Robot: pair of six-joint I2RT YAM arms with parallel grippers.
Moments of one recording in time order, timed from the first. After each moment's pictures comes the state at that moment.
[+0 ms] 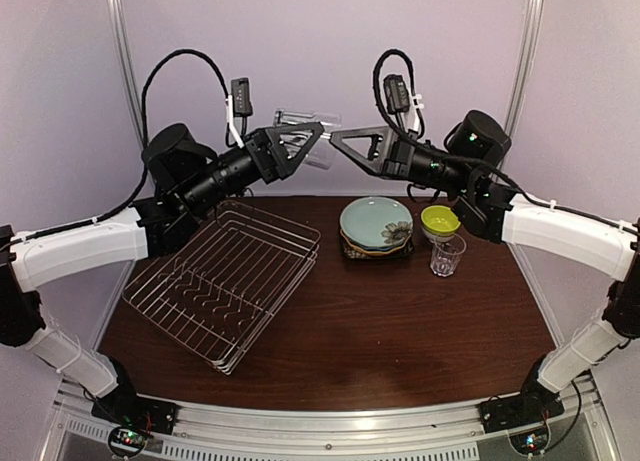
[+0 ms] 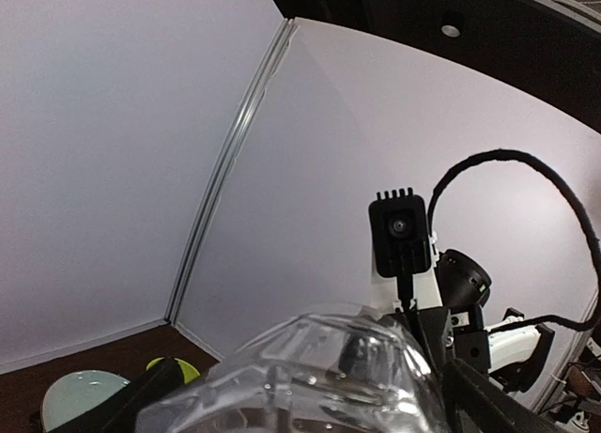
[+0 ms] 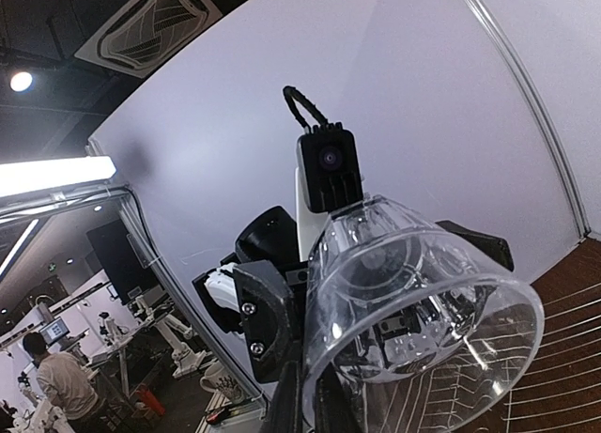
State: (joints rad) left arm -0.84 1.43 1.18 0.61 0.27 -0.53; right arm 0.76 1.48 1.27 0.61 -0.72 0.84
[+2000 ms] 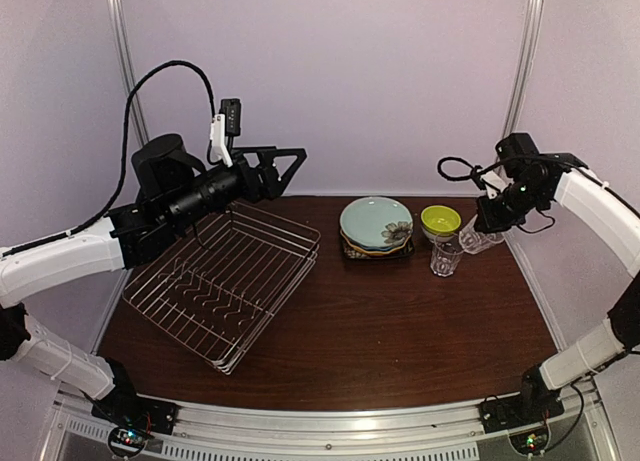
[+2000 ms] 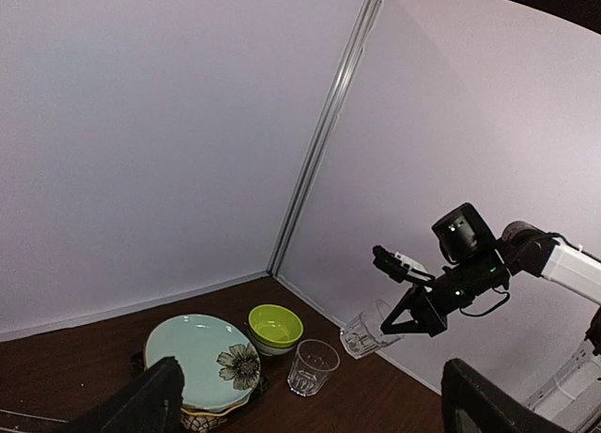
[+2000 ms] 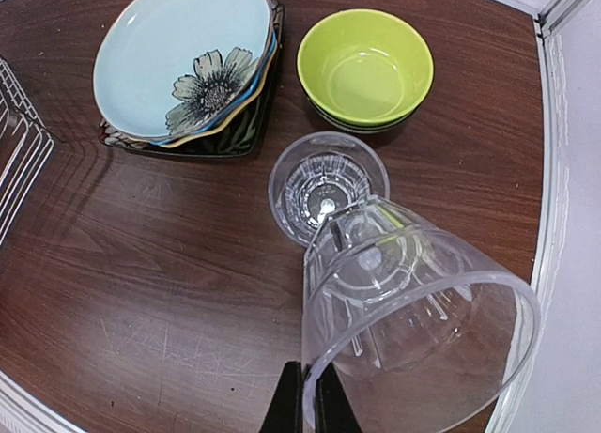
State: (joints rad) left arm -0.84 1.29 1.09 0.33 0.06 -0.36; right arm 0.20 1.41 1.41 -1.01 -0.05 0.03
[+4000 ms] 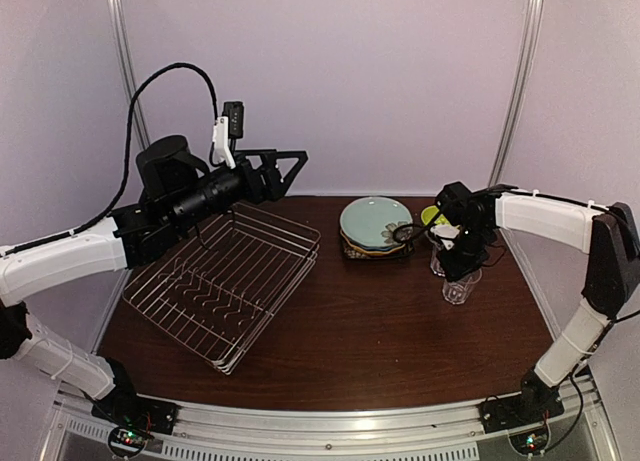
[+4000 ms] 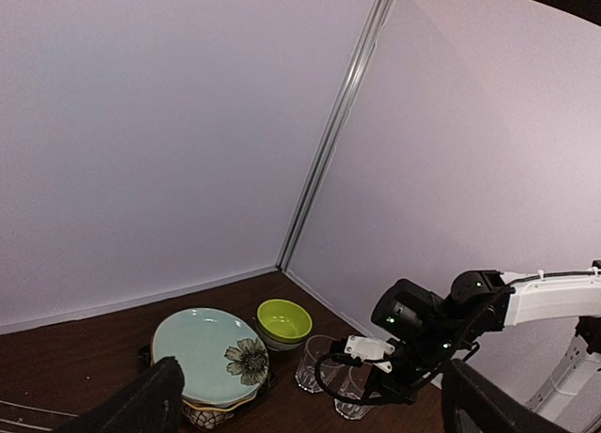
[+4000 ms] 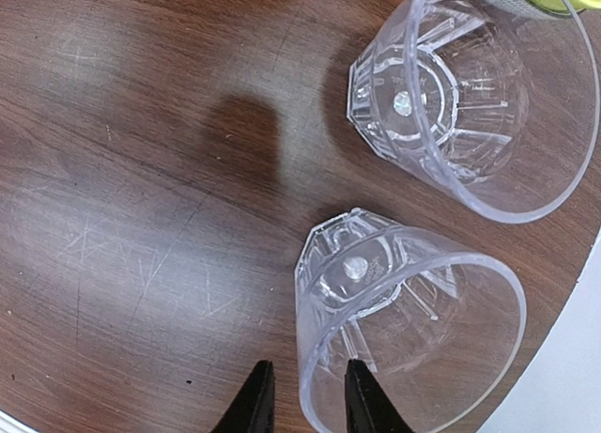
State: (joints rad) left arm -0.84 1.30 1.09 0.32 0.04 -0.36; right arm 0.42 1.63 1.23 -0.96 0.14 0.02
